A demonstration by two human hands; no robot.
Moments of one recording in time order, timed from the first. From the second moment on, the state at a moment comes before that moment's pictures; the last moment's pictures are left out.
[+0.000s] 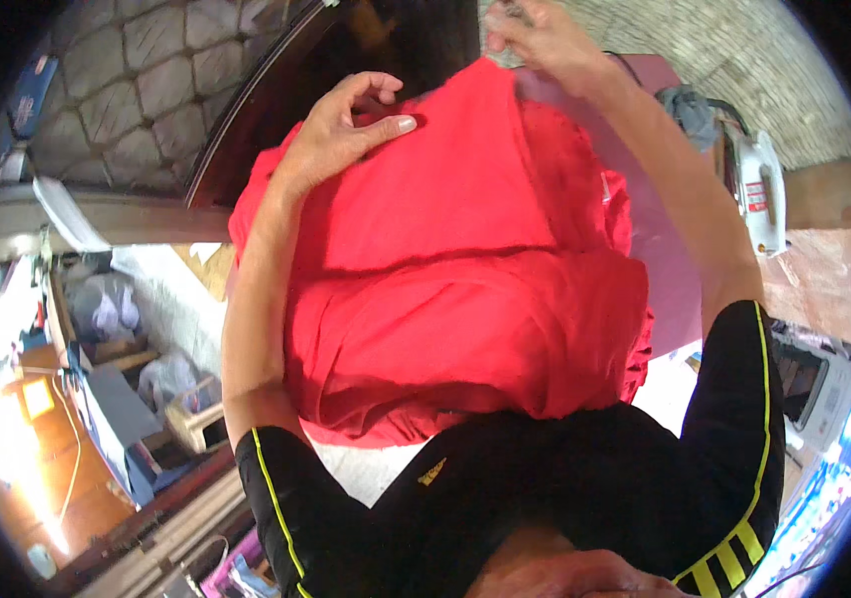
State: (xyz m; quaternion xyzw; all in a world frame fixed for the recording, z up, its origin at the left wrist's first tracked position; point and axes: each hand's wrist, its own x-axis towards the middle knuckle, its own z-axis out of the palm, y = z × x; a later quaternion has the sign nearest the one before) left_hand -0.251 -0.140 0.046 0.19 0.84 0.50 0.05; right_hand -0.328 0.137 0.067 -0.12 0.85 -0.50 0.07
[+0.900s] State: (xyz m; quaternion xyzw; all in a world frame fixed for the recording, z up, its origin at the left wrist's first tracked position) left_hand -0.315 -0.058 0.035 0.05 0.76 0.64 0.09; right_hand -0.308 0.183 0.031 -0.25 0.82 -0.51 0.11
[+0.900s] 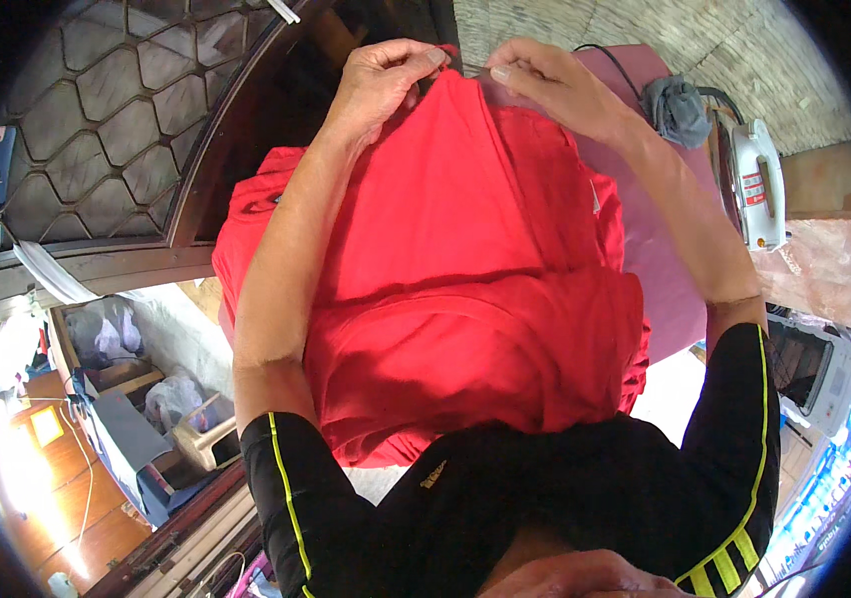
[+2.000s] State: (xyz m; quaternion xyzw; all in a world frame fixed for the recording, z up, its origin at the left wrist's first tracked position) left_hand -0.325 -0.071 0.028 0.11 0.78 0.61 0.07; right_hand -0.343 0.171 0.033 -0.27 0.75 -0.54 0.26
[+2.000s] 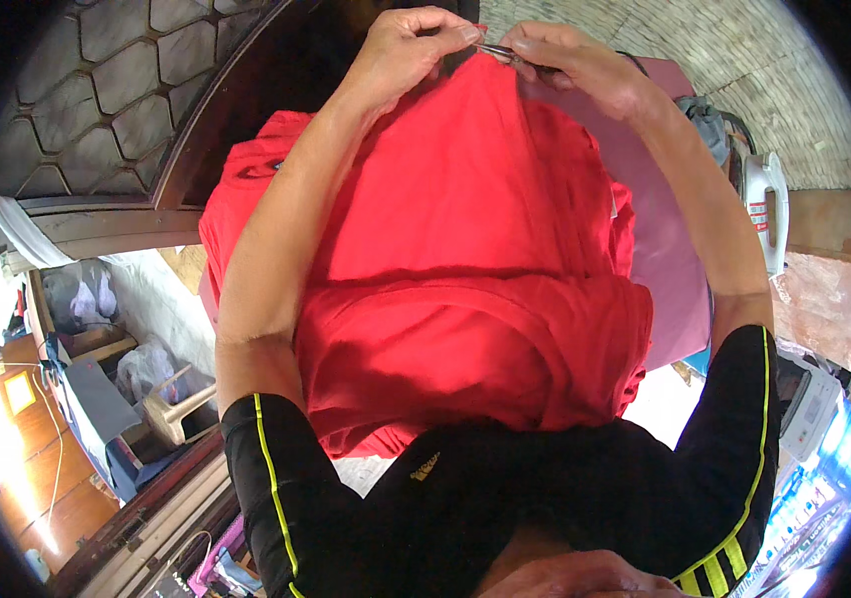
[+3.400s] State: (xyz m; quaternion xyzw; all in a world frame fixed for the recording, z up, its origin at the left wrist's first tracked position) left_hand -0.179 -0.230 0.089 0.15 0.94 0.29 -0.02; right_hand -0.315 0.164 0.035 -0.21 0.78 -0.53 0.25
